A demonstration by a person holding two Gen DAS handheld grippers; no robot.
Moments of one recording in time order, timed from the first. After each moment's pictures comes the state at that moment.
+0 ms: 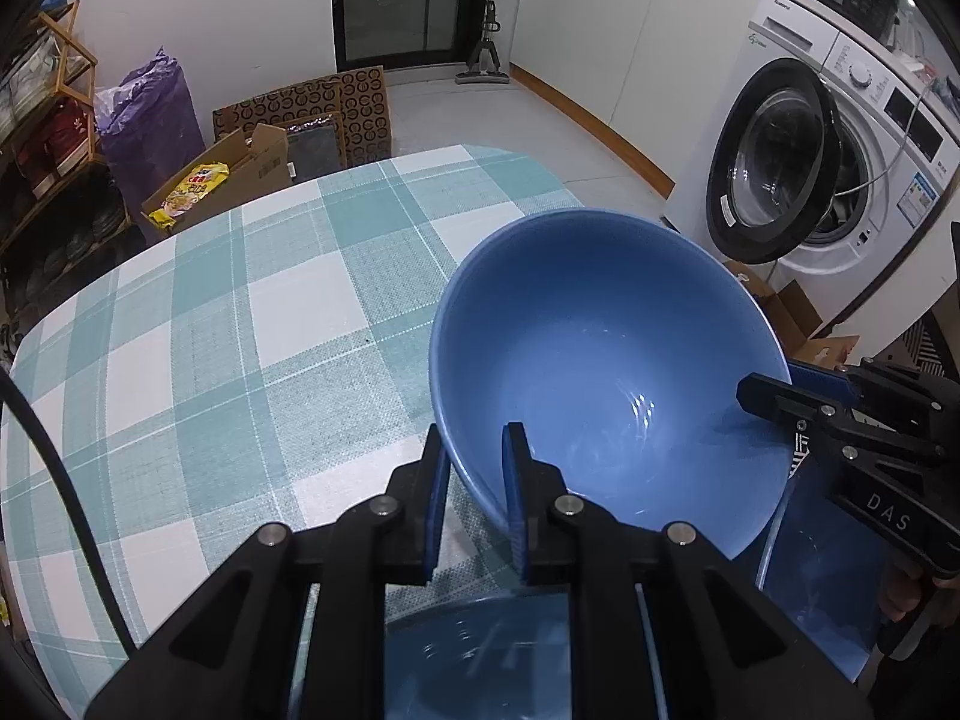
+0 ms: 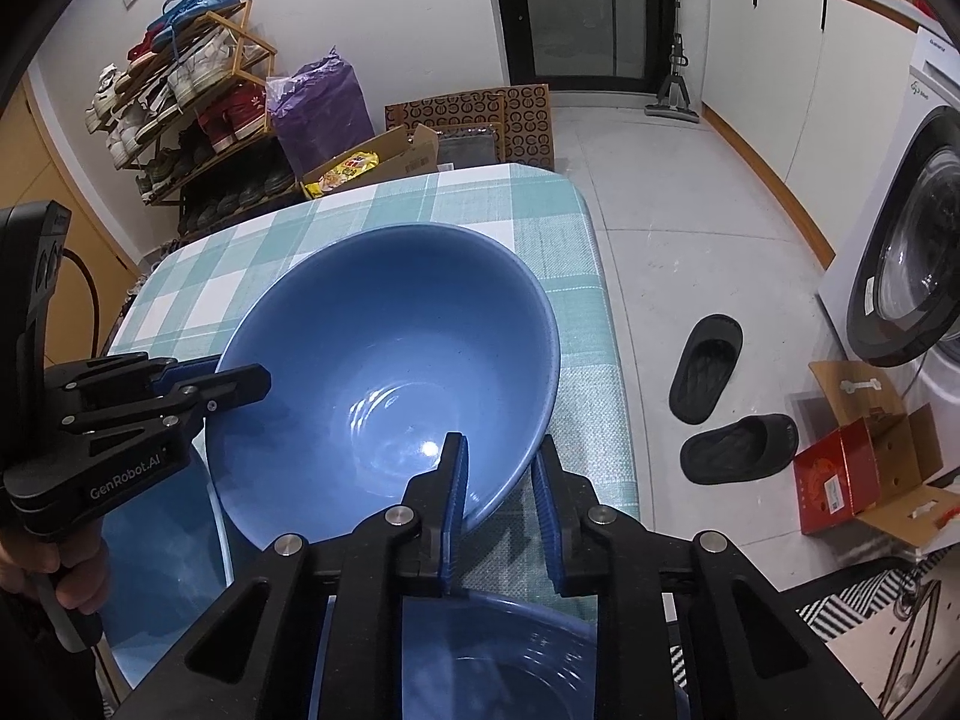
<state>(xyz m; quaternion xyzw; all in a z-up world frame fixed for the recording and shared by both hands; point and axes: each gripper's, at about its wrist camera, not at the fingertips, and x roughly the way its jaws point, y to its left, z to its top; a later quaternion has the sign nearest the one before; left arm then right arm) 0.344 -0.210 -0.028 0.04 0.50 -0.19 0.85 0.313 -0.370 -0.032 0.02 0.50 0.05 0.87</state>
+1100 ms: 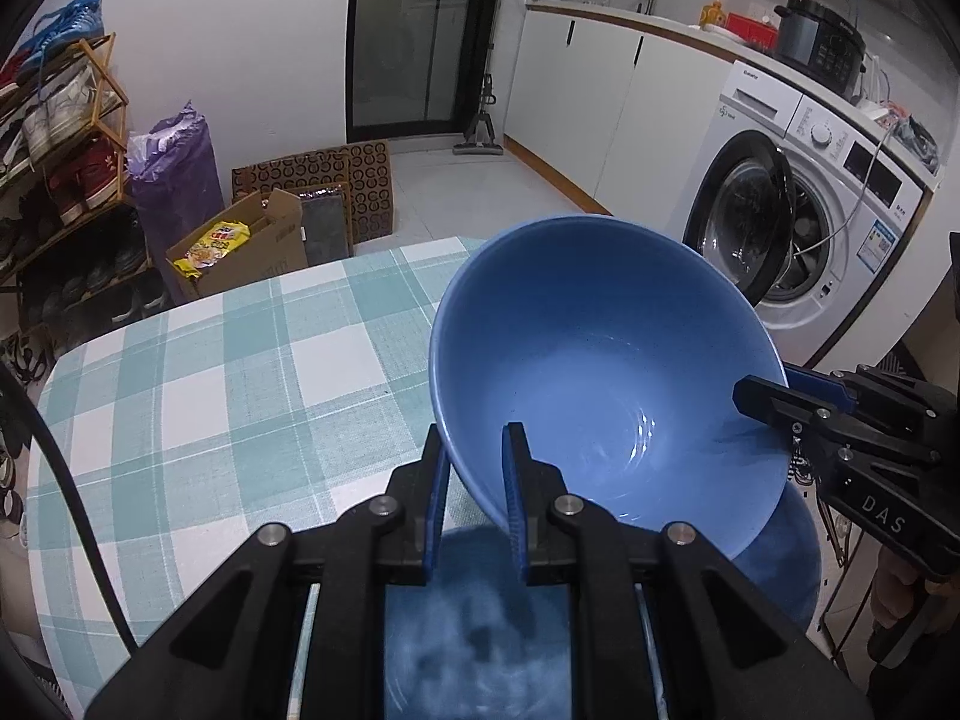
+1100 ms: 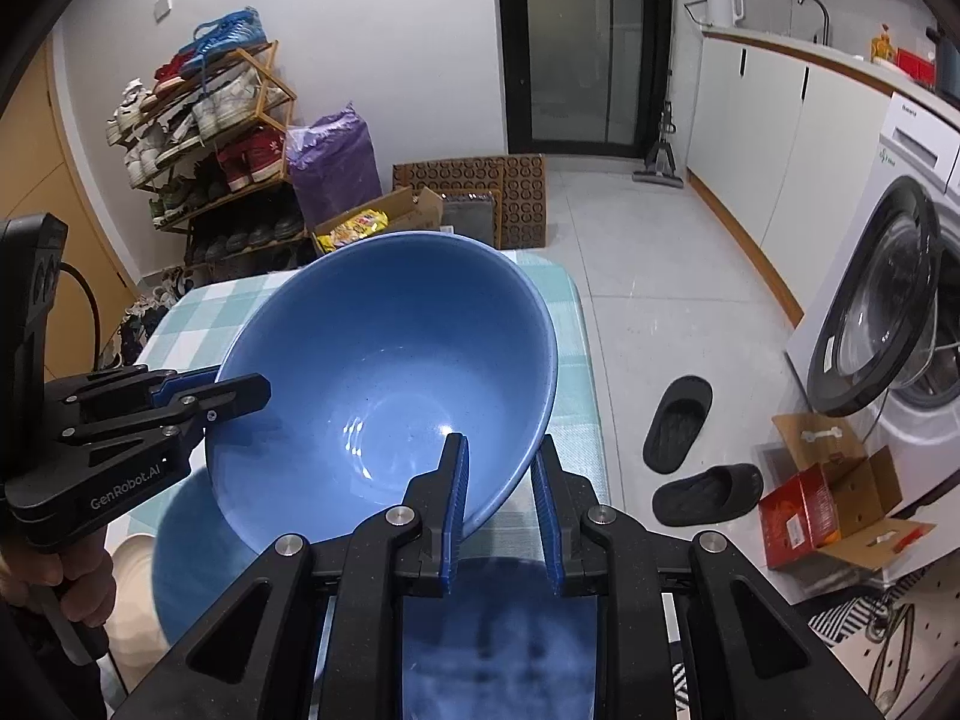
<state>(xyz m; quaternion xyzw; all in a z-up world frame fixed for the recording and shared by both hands) 0.297 -0.179 0.044 0.01 0.42 -0.20 0.88 0.265 -0.345 0.057 -0.01 0.43 0.05 0.90</state>
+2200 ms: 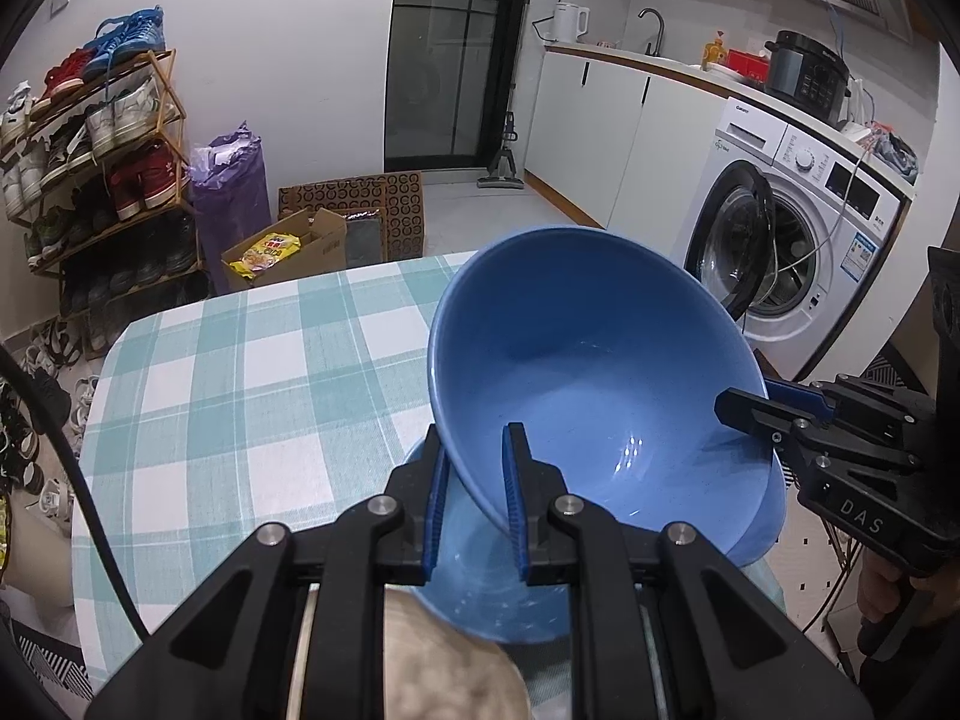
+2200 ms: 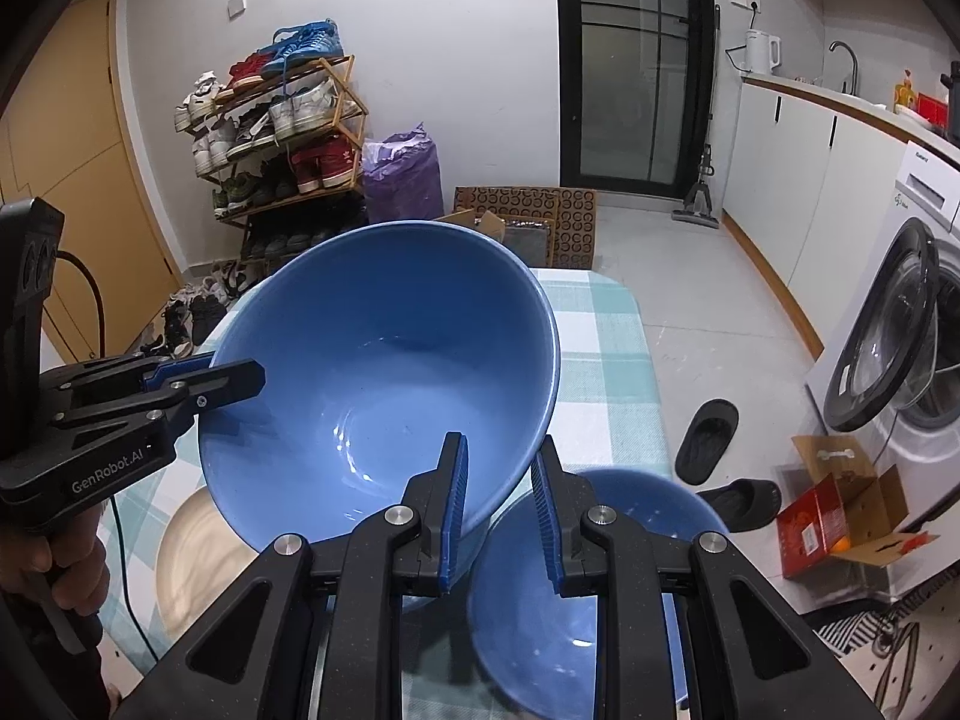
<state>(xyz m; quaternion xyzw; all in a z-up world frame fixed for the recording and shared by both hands) 0.196 -0.120 0.071 0.00 0.38 -0.18 0.91 0.154 -0.283 0.093 -0.03 0.39 0.09 0.91</state>
